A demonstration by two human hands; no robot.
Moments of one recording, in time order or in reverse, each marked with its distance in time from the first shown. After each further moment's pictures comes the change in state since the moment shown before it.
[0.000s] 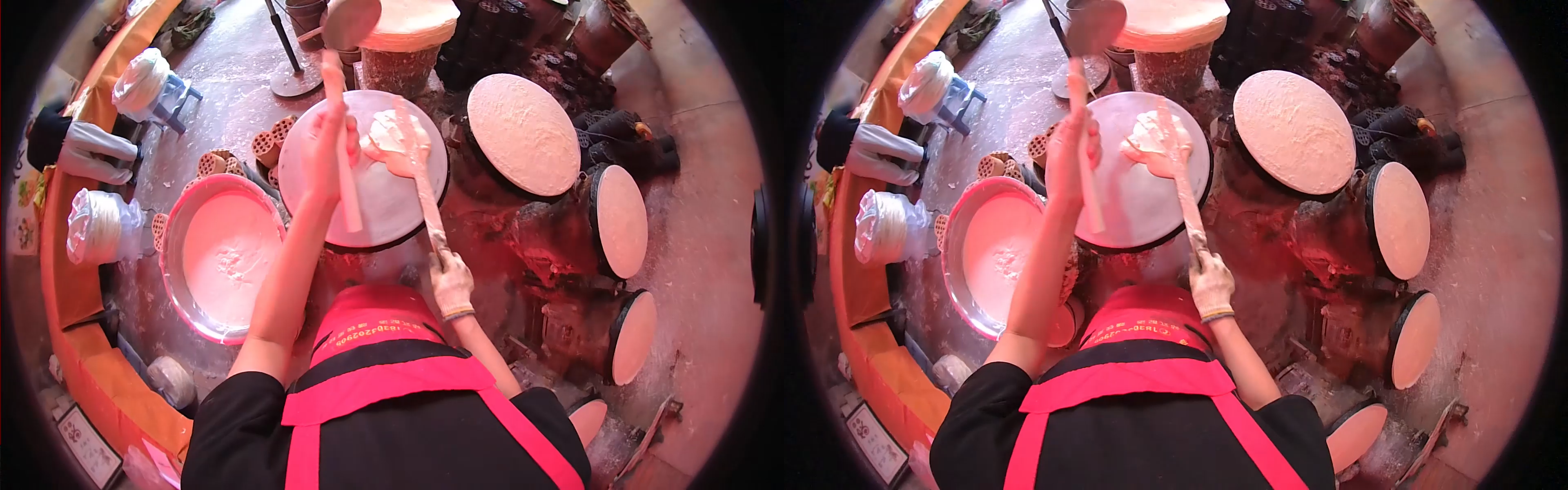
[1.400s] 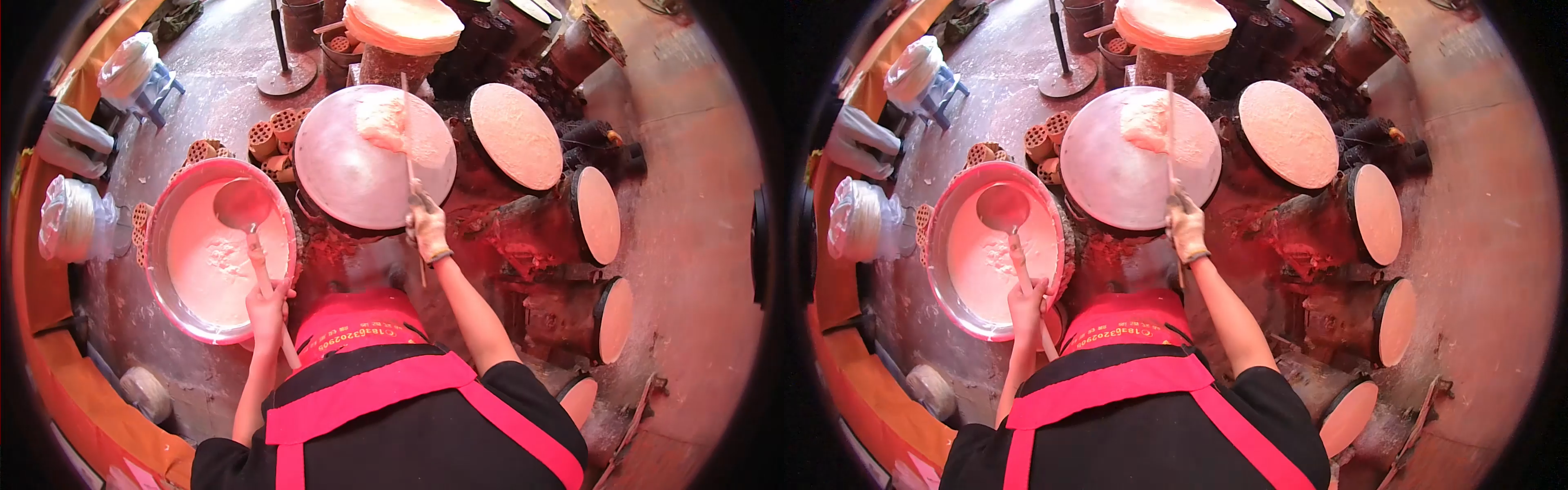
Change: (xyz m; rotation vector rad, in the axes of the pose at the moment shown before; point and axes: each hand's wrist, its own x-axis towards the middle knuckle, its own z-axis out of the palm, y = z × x) left_hand -0.247 0.041 -0.202 0.542 0.452 -0.396; right_hand 0.042 -0.107 0.045 1.132 -0.183 0.417
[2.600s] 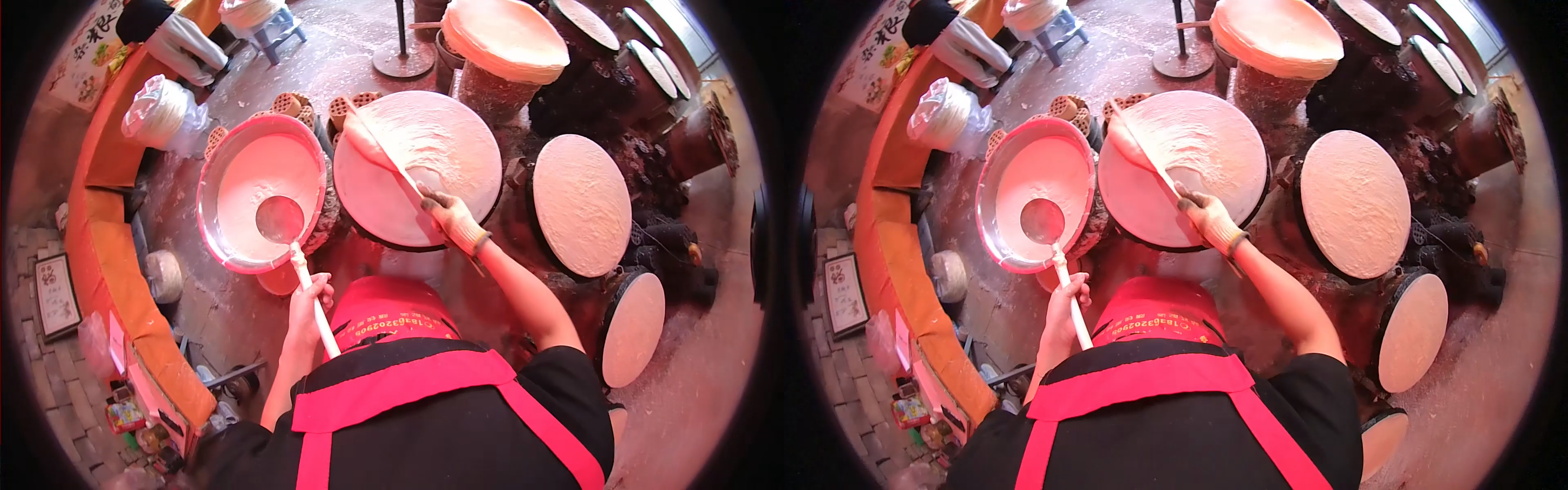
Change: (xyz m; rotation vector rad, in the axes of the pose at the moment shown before) left_hand -0.068 -0.021 0.158 -0.587 0.313 -0.271; right_hand 0.098 -0.088 -0.049 -0.496 -0.806 0.108
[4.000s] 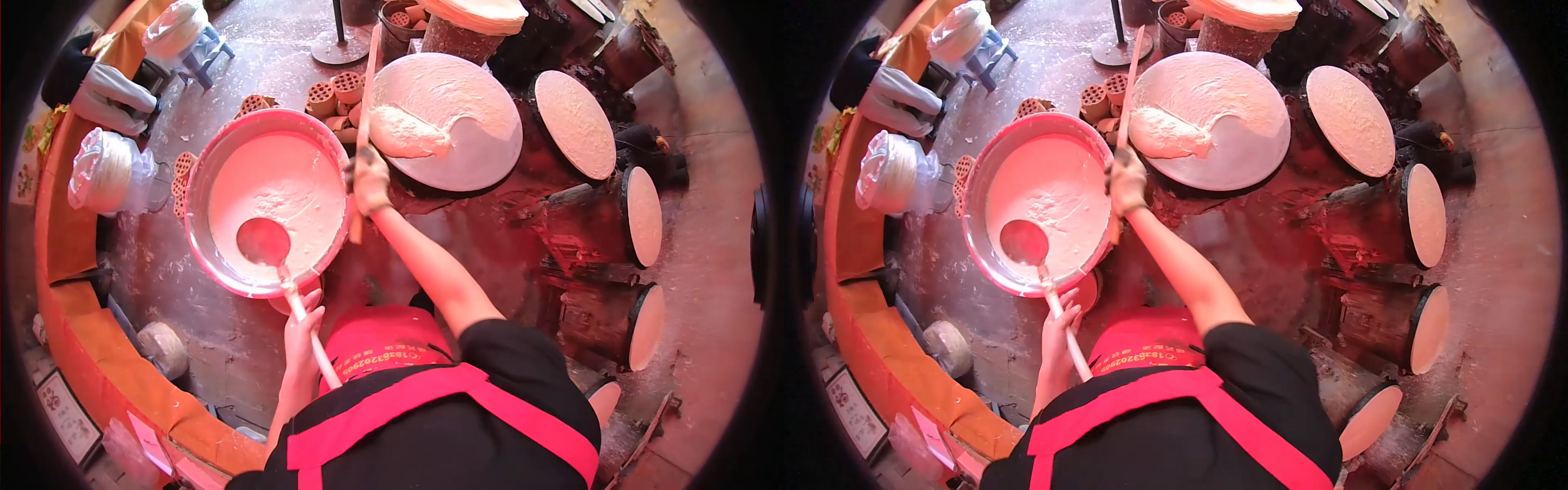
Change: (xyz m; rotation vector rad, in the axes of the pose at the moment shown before) left_hand 0.037 0.102 -0.216 0.245 -0.199 -0.032; right_hand 0.145 0.018 0.310 0.633 0.606 -0.337
